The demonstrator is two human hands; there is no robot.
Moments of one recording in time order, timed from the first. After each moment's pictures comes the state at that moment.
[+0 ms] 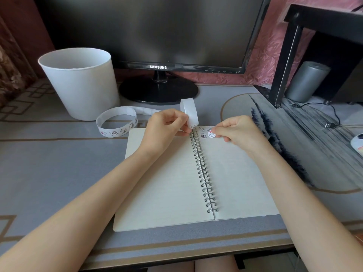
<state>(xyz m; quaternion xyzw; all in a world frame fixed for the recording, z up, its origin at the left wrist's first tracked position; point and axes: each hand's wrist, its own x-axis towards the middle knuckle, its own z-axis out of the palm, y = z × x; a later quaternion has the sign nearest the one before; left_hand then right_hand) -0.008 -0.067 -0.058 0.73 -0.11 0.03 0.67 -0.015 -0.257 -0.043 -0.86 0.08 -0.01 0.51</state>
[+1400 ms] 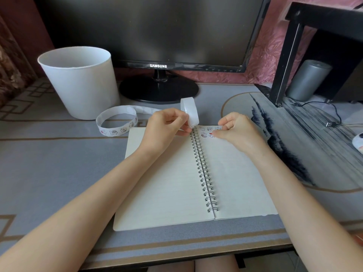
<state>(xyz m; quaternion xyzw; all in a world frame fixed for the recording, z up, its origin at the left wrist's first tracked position) -0.008 -0.067 -0.058 0.73 -0.11 0.03 0.67 -0.006 -0.261 -0.056 -0.90 0.06 -0.06 0.43</state>
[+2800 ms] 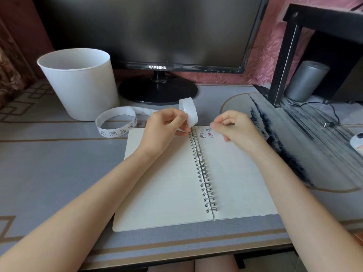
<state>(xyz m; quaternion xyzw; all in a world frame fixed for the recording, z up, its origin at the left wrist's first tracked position) -0.007 -0.067 -0.058 0.73 -0.12 0.04 0.67 -0.007 -0.263 -0.051 -0.87 0.01 -0.06 0.49</state>
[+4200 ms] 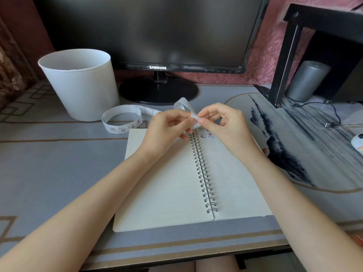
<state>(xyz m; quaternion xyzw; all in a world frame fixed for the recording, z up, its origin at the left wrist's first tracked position) -0.011 -0.068 -0.055 0.74 -0.19 0.04 0.65 -0.018 -0.233 -0.044 -0.83 -0.15 -0.17 0.51</state>
